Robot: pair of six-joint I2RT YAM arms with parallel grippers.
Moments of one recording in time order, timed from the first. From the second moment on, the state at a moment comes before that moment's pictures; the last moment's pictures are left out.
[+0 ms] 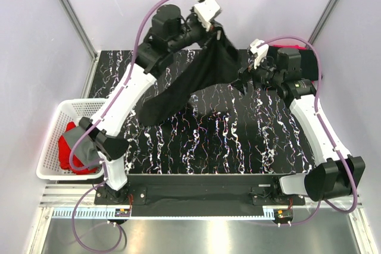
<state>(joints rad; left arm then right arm) -0.65 1.84 2.25 -0.41 0.29 0.28 0.17 1.34 1.31 -0.42 -0.61 -0.28</state>
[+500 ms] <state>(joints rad) -0.67 1.80 1.97 -0.24 0.14 0.31 0.17 1.26 1.22 -0.42 -0.56 -0.37</state>
